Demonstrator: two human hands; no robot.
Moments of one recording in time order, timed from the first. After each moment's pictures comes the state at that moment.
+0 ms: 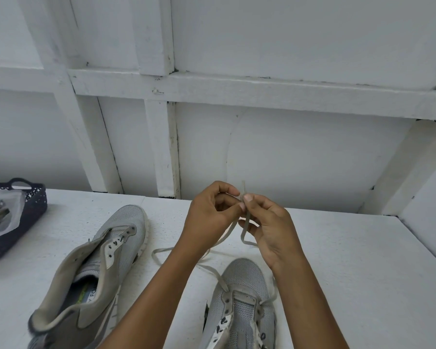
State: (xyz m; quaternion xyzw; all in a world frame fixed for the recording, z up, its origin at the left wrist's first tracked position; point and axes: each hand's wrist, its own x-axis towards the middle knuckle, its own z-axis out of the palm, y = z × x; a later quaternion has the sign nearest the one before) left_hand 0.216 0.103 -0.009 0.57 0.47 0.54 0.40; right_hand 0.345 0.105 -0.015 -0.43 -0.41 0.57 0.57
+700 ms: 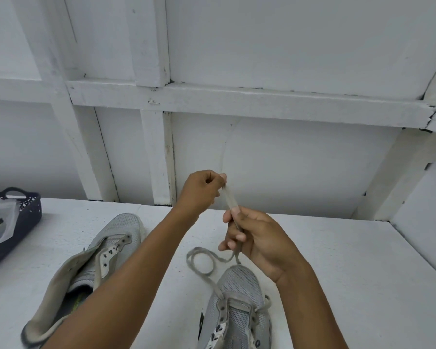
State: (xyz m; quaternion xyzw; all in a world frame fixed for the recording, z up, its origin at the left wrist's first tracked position) left_hand 0.203 0.173 0.008 0.58 0.54 0.49 0.35; right_hand 0.346 0.087 0.007 -0.35 -0.47 0.68 0.44
